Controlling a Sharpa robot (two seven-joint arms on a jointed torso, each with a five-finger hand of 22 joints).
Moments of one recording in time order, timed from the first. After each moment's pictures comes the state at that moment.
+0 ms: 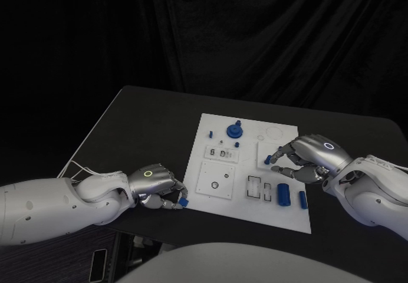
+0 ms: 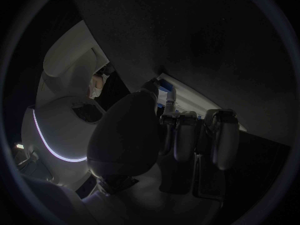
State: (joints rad) left arm 0.93 -1.20 -0.21 1.73 -1.75 -0.53 0.30; left_hand 1.45 -0.08 0.12 0.29 0.27 0.94 0.07 0.30 0.43 1.47 0.00 1.57 1.31 1.47 -0.05 1.57 1.31 0.02 1.47 0.06 1.51 1.31; right arm 1.22 -0.97 -0.25 1.74 -1.65 -0.48 -0.02; right_hand 1.38 -0.17 0.37 0.28 0.08 1.10 0.07 0.10 0.35 1.47 -0.01 1.49 1.31 1.47 -0.07 1.48 1.31 0.04 1.46 0.04 1.39 1.31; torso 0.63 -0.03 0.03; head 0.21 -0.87
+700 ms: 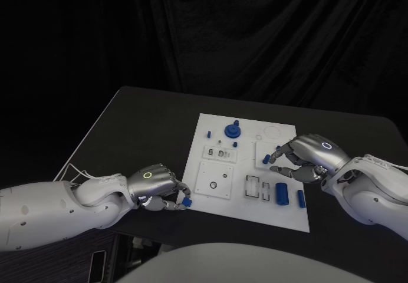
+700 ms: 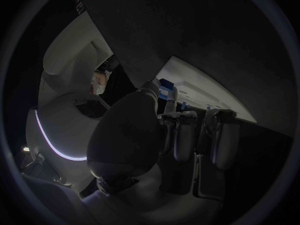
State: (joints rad) left arm 0.93 -1.21 -0.21 1.78 -1.75 -0.62 0.32; left_hand 1.47 -0.08 0.14 0.29 0.28 0.98 0.08 0.29 0.41 1.47 0.00 1.57 1.31 1.47 -0.05 1.57 1.31 0.02 1.47 0.06 1.52 1.31; right arm 1.22 -0.97 -0.25 1.74 -1.65 -0.48 -0.02; right_hand 1.38 -0.17 0.37 0.28 0.08 1.10 0.07 0.10 0.35 1.47 -0.01 1.48 1.31 1.47 -0.07 1.48 1.31 0.04 1.46 0.04 1.39 1.31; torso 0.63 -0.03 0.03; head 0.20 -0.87
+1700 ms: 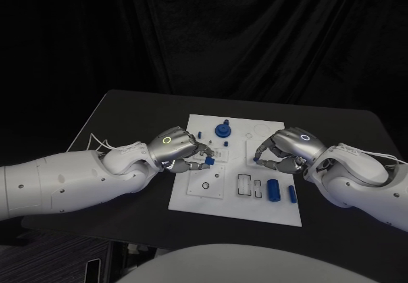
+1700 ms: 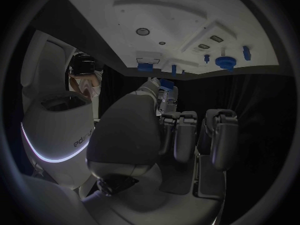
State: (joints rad) left arm 1.12 -0.93 -0.21 1.60 -1.75 -0.72 0.28; left_hand 1.46 -0.09 0.16 0.29 0.27 1.01 0.09 0.26 0.38 1.47 0.00 1.57 1.31 1.47 -0.05 1.57 1.31 0.02 1.47 0.06 1.52 1.31; right arm 1.22 -0.90 -0.25 1.65 -1.65 -0.48 -0.01; right_hand 1.38 -0.18 0.37 0.29 0.08 1.10 0.07 0.10 0.35 1.47 -0.01 1.48 1.31 1.47 -0.07 1.48 1.31 0.04 1.46 0.04 1.38 1.31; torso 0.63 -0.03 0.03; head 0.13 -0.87
